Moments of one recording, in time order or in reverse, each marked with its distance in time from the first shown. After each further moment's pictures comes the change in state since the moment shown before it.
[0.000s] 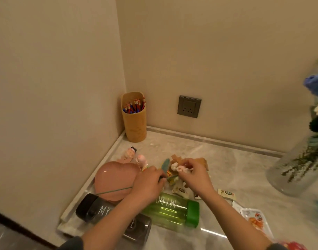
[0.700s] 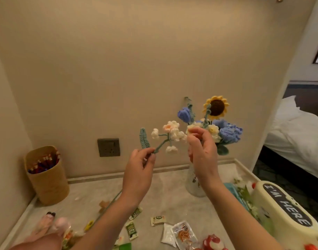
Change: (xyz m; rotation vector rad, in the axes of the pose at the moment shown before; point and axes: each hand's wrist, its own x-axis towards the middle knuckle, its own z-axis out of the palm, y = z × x) left_hand 0.050 0.222 -0.078 -0.839 0.314 0.371; right_hand -0.071 -0.088 -0.227 0.402 0.737 -0.325
